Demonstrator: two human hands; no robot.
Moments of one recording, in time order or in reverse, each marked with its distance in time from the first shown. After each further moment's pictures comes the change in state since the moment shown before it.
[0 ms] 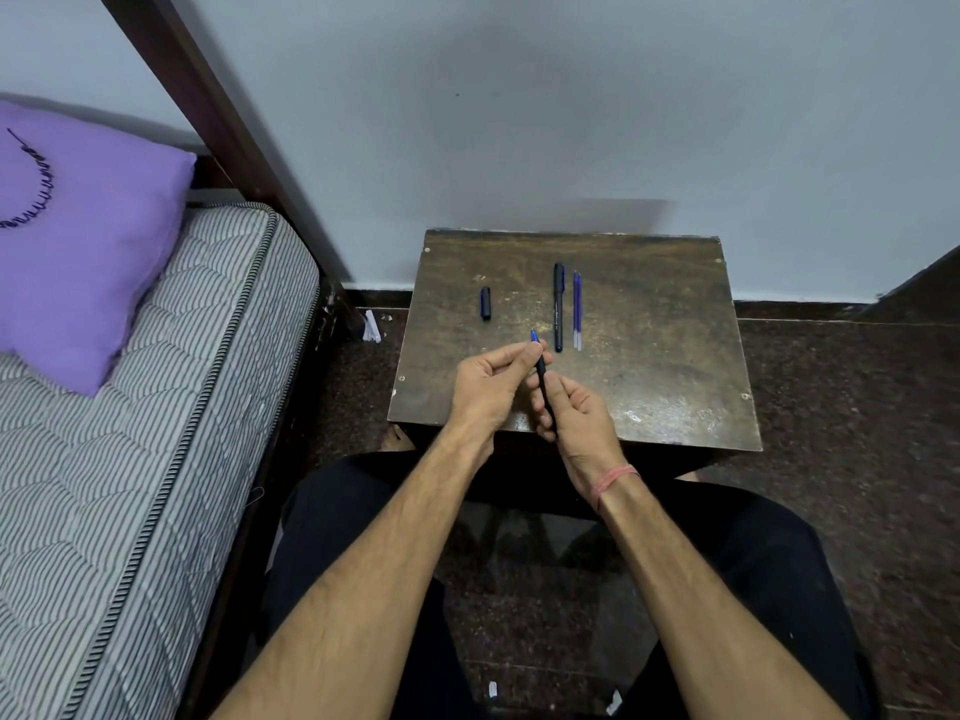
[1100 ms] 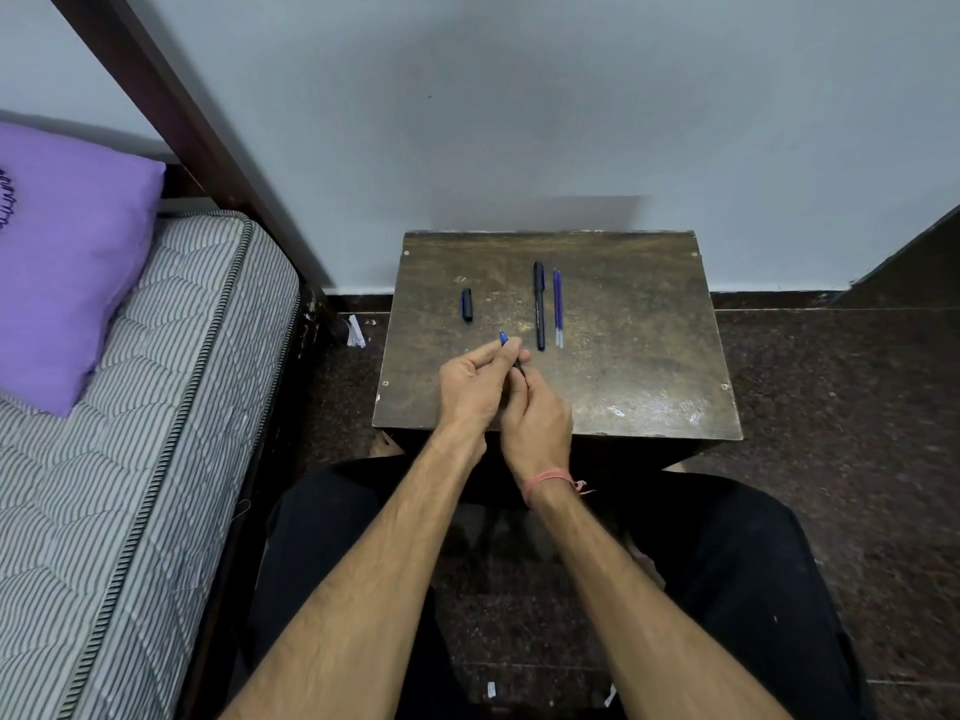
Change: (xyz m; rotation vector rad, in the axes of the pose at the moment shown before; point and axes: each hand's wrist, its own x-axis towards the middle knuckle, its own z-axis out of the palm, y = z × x) left_hand 0.010 -0.006 0.006 0.027 0.148 -0.024; right_hand -0.008 0.007 0.035 -0.694 0.346 -0.232
